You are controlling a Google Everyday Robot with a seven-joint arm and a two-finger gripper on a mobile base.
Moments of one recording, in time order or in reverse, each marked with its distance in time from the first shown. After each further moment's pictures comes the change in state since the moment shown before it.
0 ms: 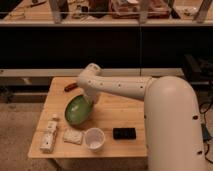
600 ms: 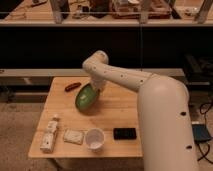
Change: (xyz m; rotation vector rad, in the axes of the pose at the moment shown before) arm 0.051 0.087 -0.006 -0.036 0.013 0.198
